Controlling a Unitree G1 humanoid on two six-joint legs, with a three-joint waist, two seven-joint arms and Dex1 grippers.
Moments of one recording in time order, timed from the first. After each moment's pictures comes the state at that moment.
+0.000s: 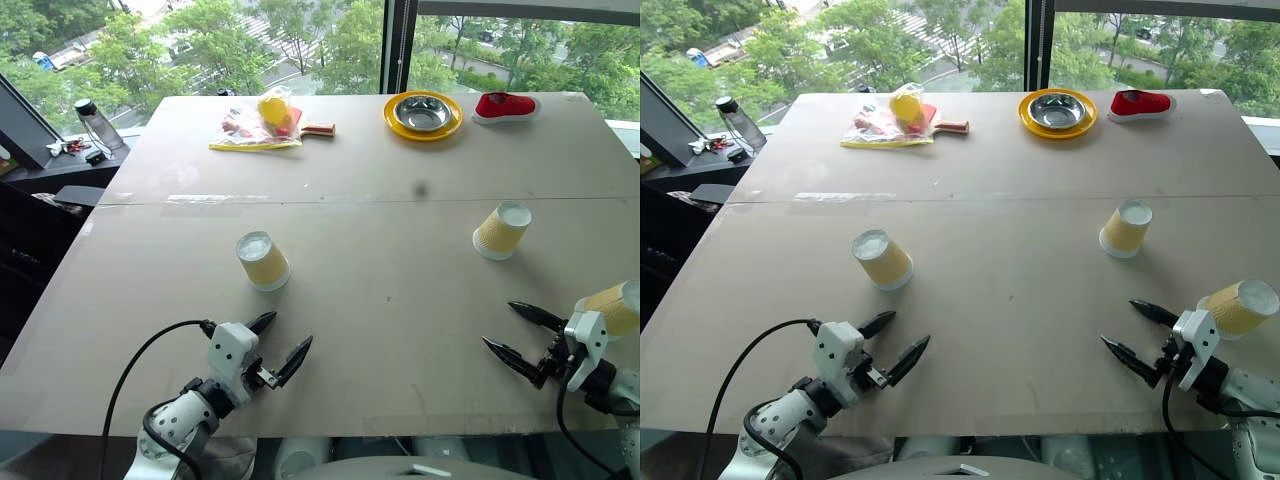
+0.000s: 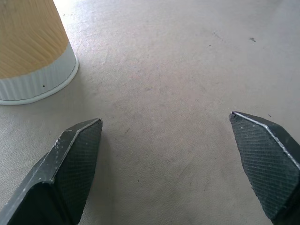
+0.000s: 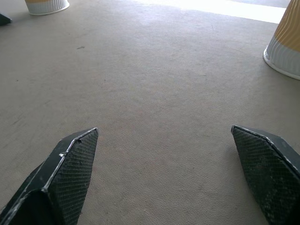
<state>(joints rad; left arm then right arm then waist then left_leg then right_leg) 0.48 0.42 0.04 -0.38 -0.30 0.02 -0.62 0.28 -0.56 -0.24 0.04 0.47 -0.16 1.07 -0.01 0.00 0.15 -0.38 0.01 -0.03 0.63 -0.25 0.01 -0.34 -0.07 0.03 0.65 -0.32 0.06</state>
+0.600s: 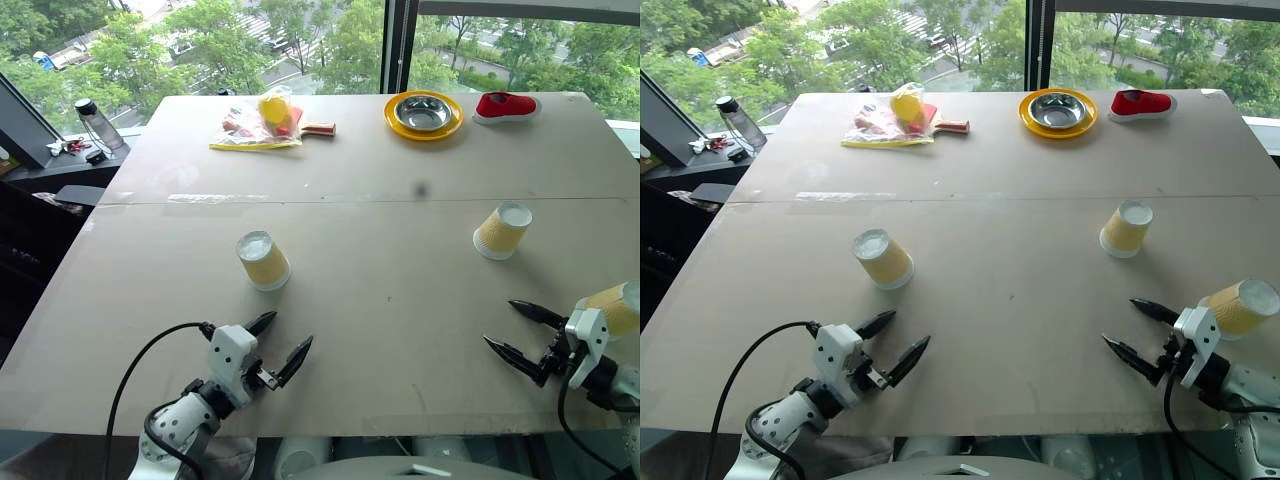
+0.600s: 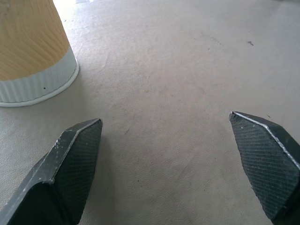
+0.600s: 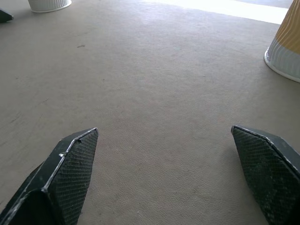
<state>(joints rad) 0.48 0.41 0.04 -0.33 -0.30 -0.05 -0.64 0.25 -0.58 -0.24 0.07 0.47 -0.16 1.09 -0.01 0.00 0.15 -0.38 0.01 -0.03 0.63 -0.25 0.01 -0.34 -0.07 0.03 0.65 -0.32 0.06</state>
